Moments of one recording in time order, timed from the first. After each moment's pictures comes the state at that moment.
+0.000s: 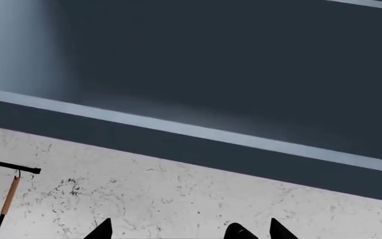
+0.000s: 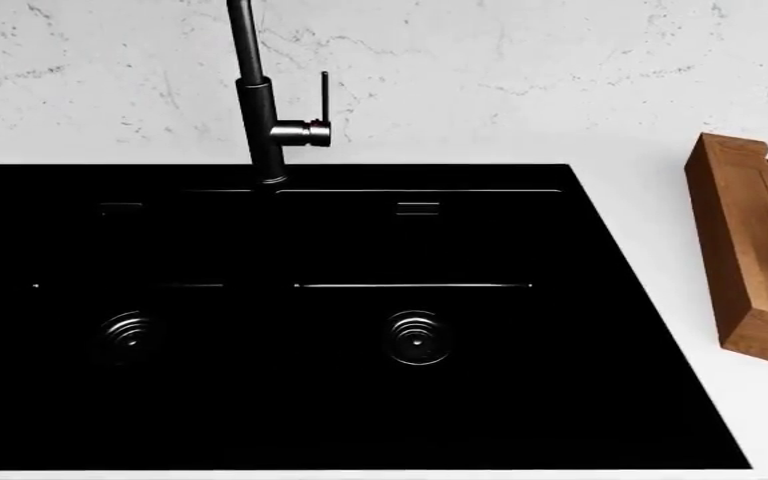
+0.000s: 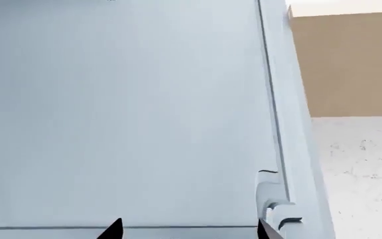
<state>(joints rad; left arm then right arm) -0.63 -0.99 -0.57 0.79 -1.62 -0.68 -0.78 2.09 0.48 -0.20 -0.09 1.28 1.21 0.76</state>
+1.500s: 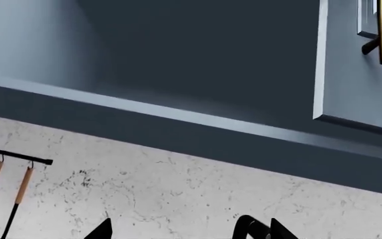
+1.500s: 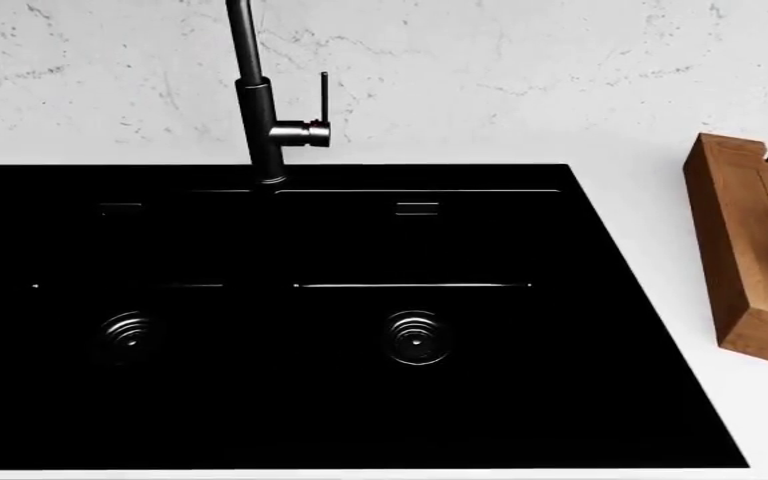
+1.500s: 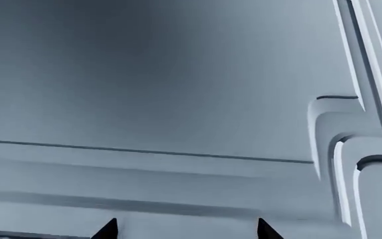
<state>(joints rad) -0.52 -0.95 -0.67 0.78 -1.58 -0.70 -0.71 1.78 0.29 -0.40 0.10 0.72 0.73 0.37</state>
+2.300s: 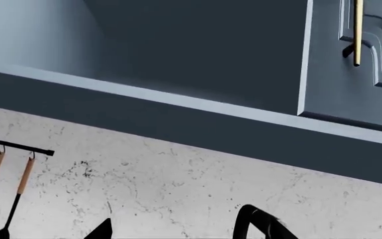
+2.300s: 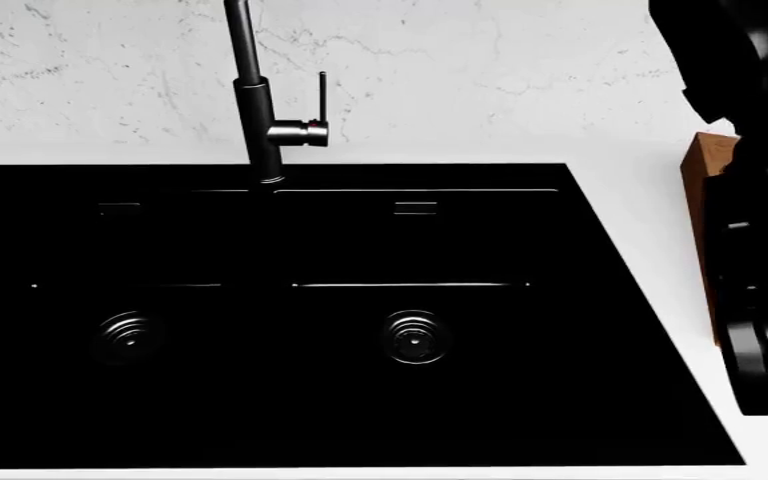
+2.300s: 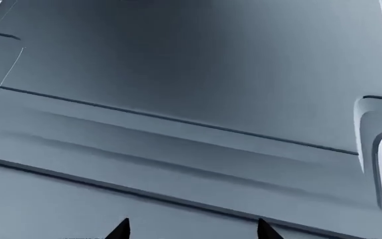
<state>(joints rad) -0.49 -0.91 -0.66 0.78 -1.52 -0.71 -0.68 1.68 0.22 -0.50 0.14 0.46 0.59 0.30</state>
